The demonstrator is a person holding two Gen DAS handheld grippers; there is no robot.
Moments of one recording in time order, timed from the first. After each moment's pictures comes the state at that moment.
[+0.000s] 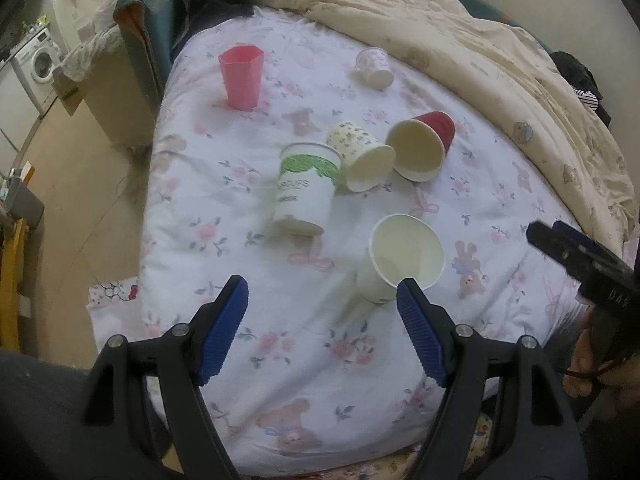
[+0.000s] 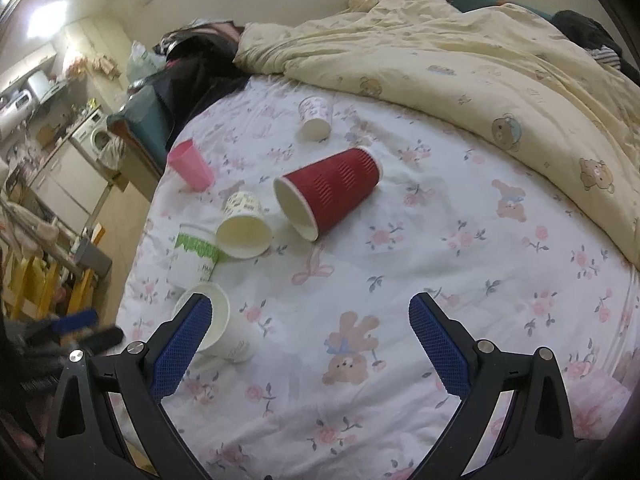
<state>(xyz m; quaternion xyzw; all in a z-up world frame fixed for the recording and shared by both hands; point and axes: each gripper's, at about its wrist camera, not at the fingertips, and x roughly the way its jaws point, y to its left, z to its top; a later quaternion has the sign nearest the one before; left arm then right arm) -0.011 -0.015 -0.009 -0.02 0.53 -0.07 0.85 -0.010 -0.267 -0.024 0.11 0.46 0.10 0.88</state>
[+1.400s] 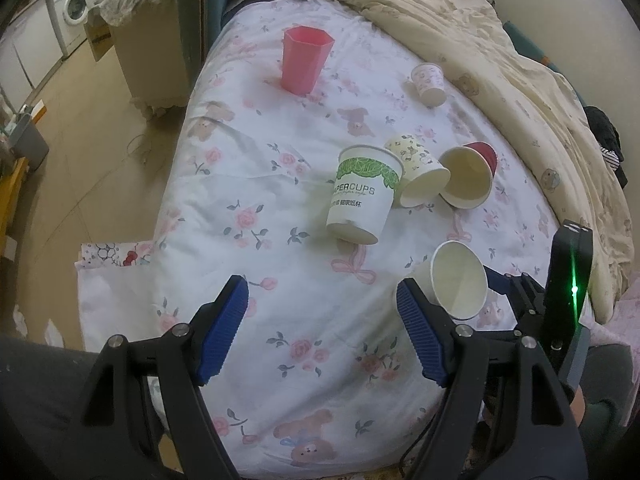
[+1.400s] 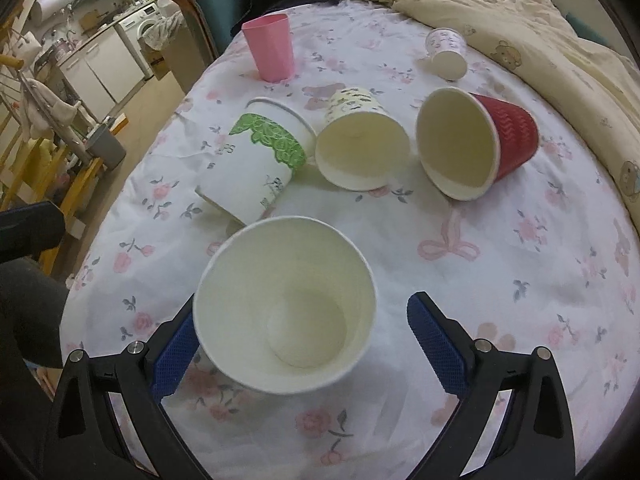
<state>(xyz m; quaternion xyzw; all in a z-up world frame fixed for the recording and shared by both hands) 0.002 0.038 -0.032 -0.11 0.54 -0.02 0.83 0.024 -0.140 -0.105 -0.03 0.52 0.20 0.83</state>
